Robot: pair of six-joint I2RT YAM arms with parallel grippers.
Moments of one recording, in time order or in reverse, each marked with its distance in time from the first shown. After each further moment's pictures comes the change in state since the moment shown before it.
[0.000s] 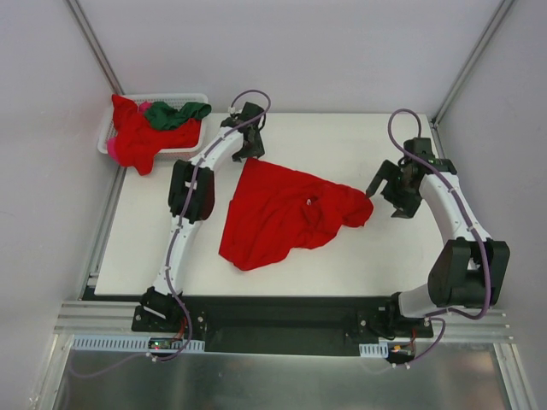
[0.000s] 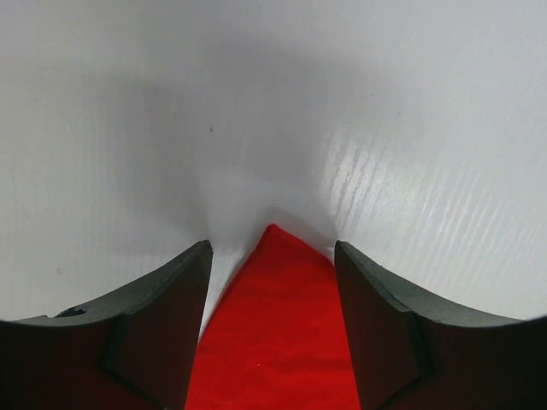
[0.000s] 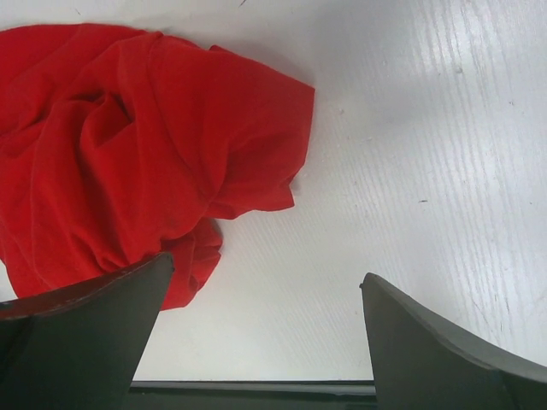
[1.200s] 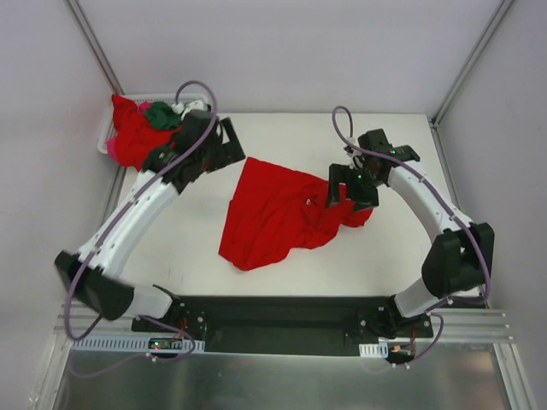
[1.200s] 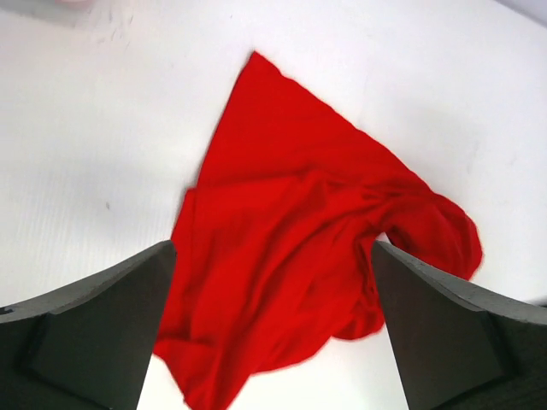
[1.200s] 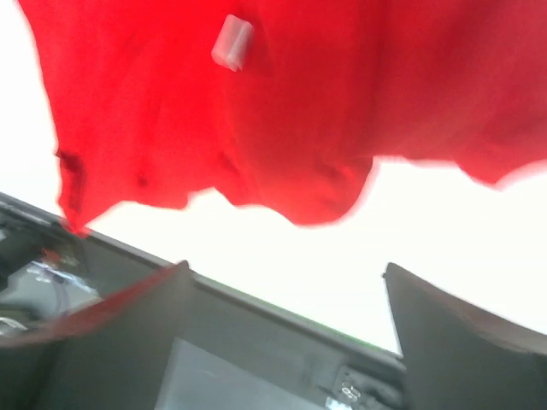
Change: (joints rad) left arm -0.130 -1.202 -0.811 -0.017 -0.072 -0.132; right arm 0.297 0.124 0.166 -0.071 -0.243 -0.281
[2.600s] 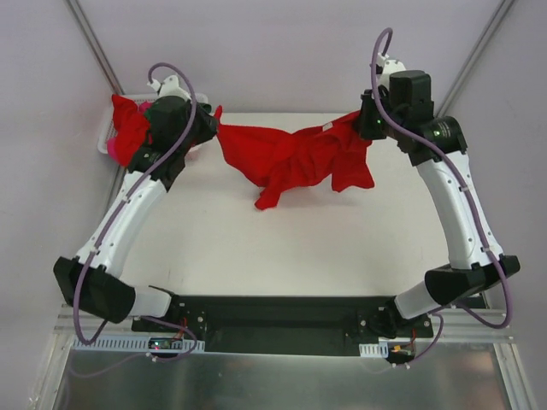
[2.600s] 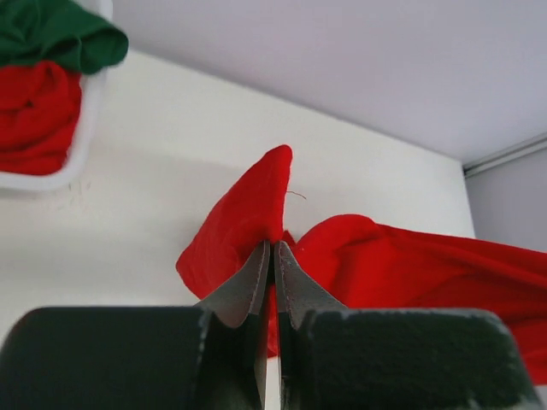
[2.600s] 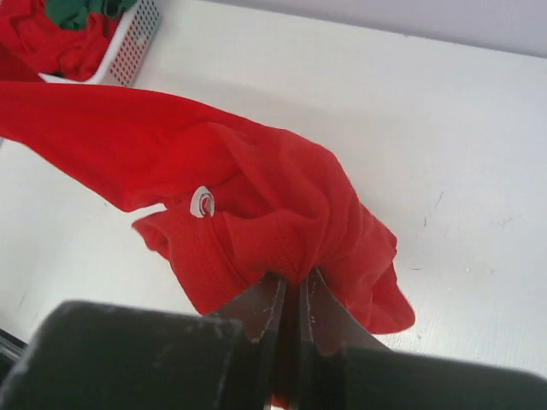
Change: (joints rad) left arm 0.192 0.076 -0.042 0.467 0.176 0.122; right arm 0.065 -0.064 0.552 0.057 0.340 -0.094
